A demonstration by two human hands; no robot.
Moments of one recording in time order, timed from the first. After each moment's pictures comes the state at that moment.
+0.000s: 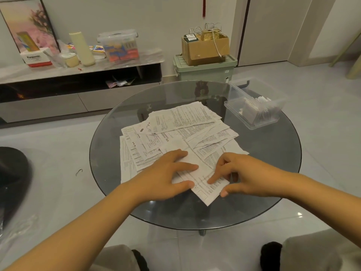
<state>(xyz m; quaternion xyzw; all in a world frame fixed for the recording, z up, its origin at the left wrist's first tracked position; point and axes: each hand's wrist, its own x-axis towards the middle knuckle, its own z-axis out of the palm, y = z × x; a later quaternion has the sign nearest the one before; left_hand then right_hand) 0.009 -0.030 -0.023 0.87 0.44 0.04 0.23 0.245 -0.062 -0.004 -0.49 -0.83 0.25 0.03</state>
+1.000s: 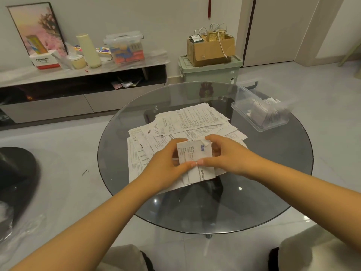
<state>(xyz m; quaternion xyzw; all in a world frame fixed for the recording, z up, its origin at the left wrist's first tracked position) 0.011 -0.021 -0.016 0.74 0.51 0.25 0.36 0.197 -0.023 -0.002 -0.58 -0.67 0.40 0.23</state>
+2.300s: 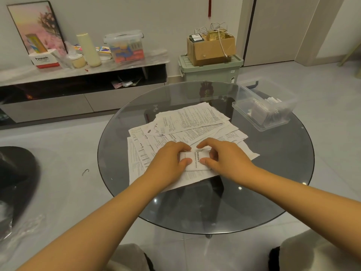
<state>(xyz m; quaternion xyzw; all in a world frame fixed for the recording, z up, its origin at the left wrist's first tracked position) 0.020 -0.006 -0.024 0.78 0.56 0.19 0.21 0.194 -0.019 -0.028 -0.61 -0.74 0.20 0.21</state>
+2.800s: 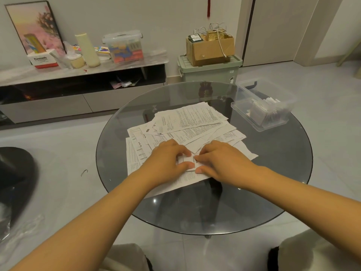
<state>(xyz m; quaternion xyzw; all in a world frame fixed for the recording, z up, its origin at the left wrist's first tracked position) 0.012 0.005 -0.023 0.82 0.52 0.12 0.19 0.195 -0.020 -0.022 -0.50 -0.87 0.03 0.05</state>
